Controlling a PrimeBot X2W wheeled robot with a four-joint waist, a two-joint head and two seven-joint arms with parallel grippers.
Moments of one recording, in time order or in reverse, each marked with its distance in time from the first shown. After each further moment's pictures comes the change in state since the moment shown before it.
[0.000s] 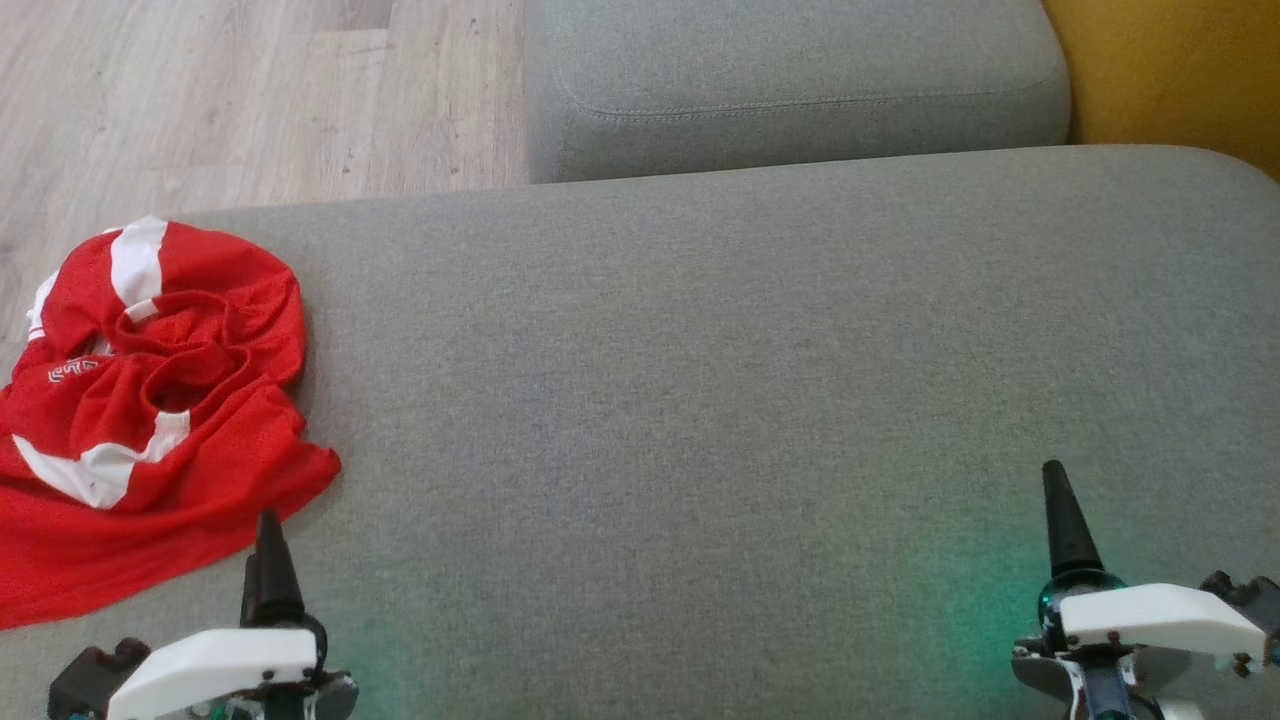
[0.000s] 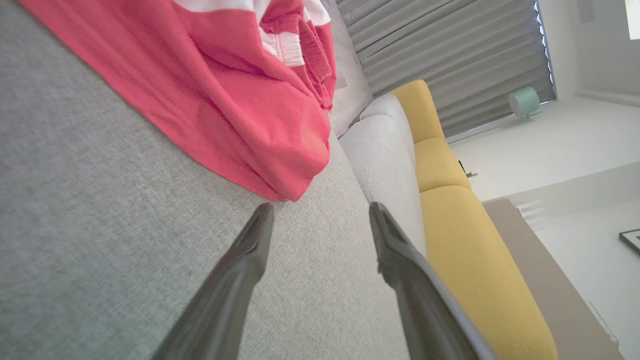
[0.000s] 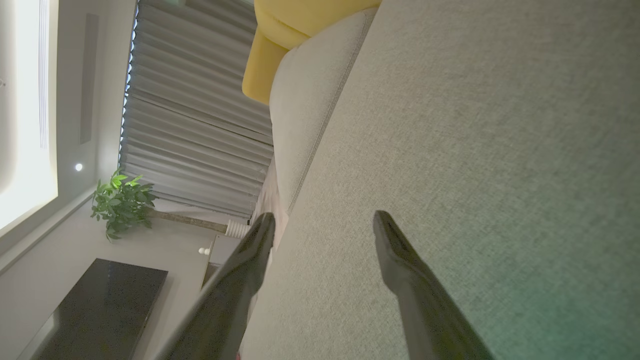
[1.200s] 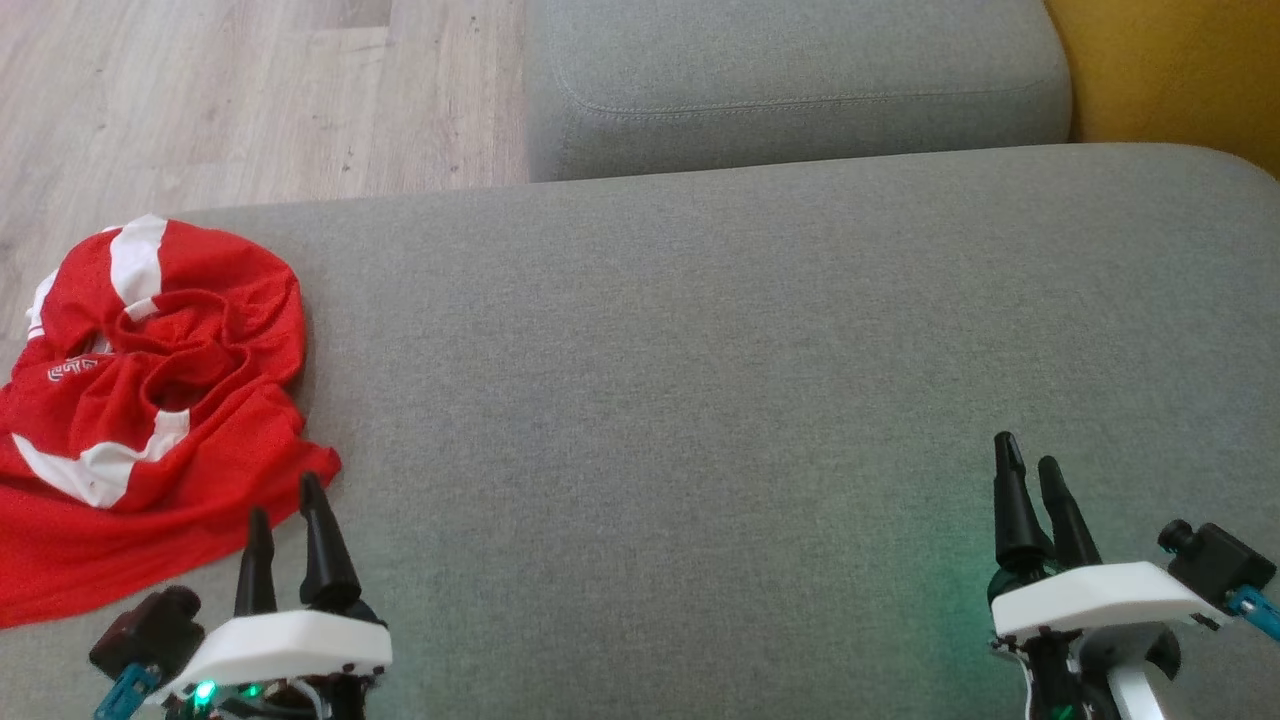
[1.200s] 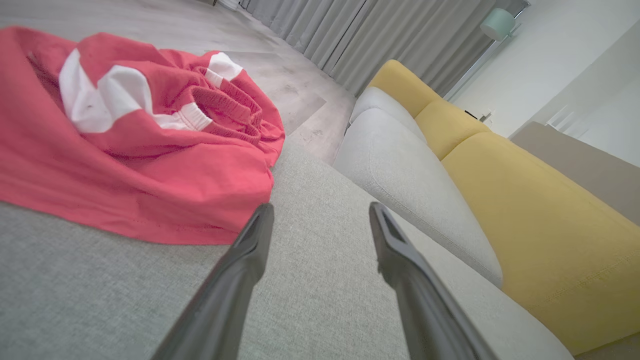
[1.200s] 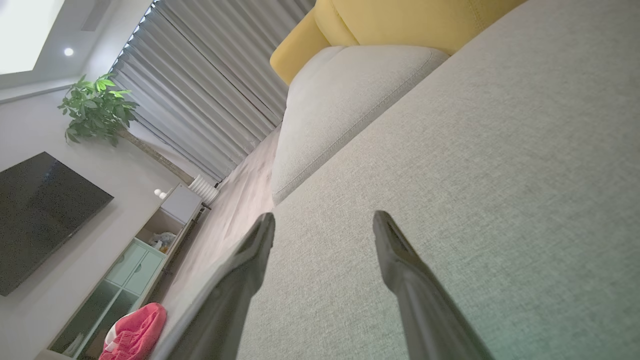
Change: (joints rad) left arm 0.013 0.001 -0.087 -0.084 0.466 0.082 -0.105; right arm -0.022 -0.001 0.064 -0.023 -0.429 0.000 -0.104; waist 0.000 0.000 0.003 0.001
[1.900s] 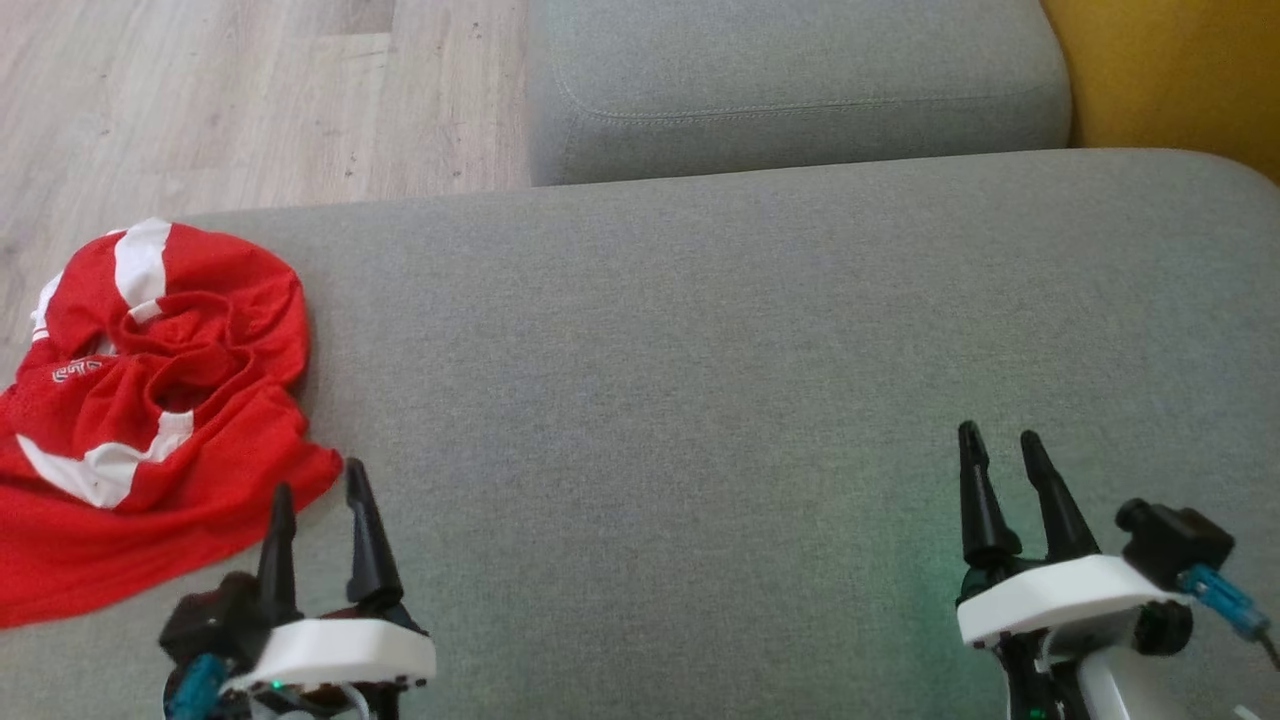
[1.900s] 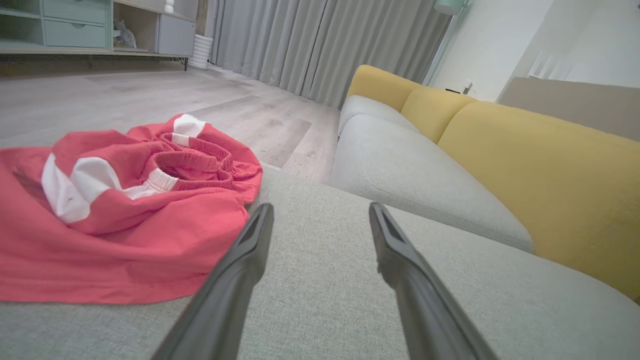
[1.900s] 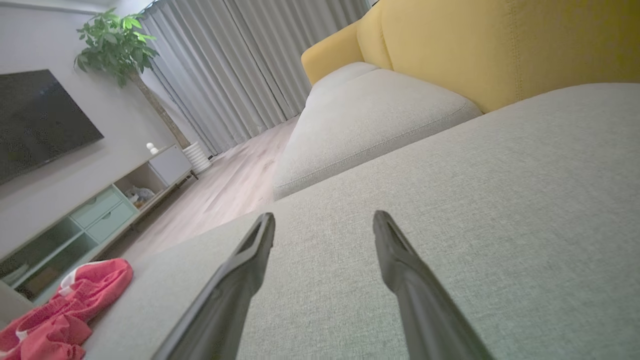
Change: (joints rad) left arm 0.002 0.001 -0.055 -0.014 0.291 0.040 -0.062; right arm -0.019 -0.001 0.029 -0.006 -0.294 0.000 -0.062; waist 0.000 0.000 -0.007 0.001
